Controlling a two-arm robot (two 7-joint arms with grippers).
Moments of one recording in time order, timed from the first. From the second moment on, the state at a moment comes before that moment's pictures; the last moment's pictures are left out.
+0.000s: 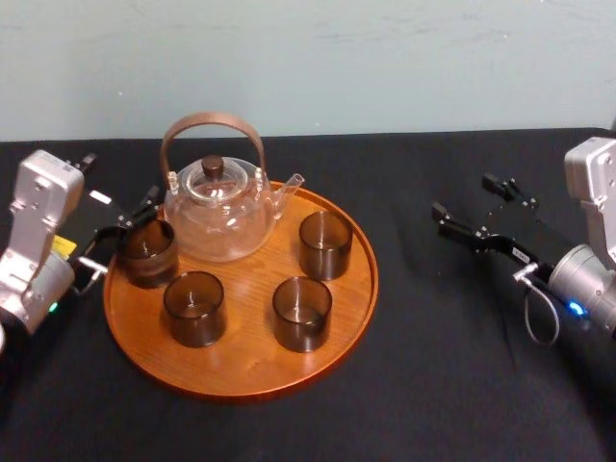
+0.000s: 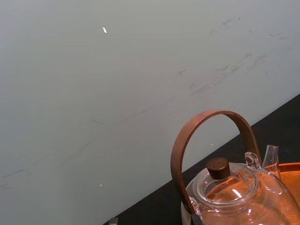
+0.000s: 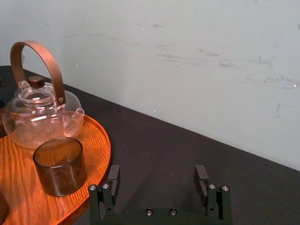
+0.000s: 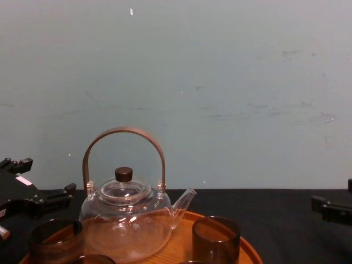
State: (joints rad) left arm -0.20 0.60 0.45 -1.41 -0.25 -0.12 0.03; right arm 0.14 0.52 -0.30 -1.45 0.40 -0.03 0.32
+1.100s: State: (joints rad) left arm -0.20 0.60 0.45 -1.41 -0.25 -0.12 0.03; right arm 0.15 0.46 -0.28 -1.38 0.37 -0.06 0.34
